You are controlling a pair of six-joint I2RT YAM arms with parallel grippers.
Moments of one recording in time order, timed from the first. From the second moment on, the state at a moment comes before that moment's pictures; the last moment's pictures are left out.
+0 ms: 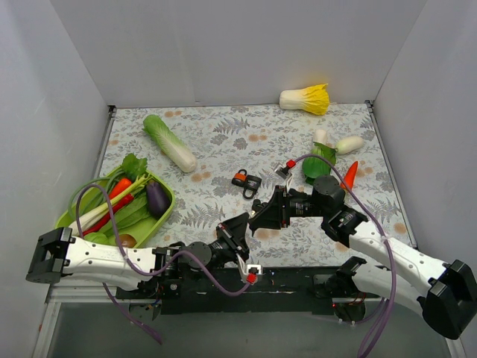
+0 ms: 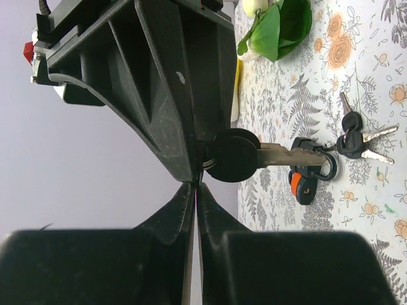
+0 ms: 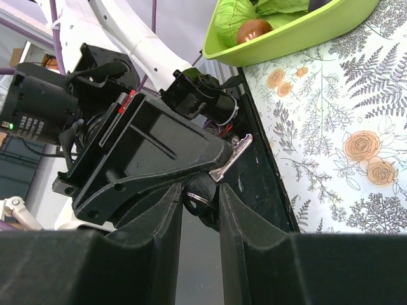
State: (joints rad) left arm -1.56 0.96 0.45 0.42 -0.63 1.37; right arm 0.74 0.93 0.54 0.27 -0.84 0.77
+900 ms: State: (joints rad) left arm -1.15 1.07 0.89 -0.08 -0.27 0.10; right arm 0.69 0.80 0.47 0.04 -0.58 0.48
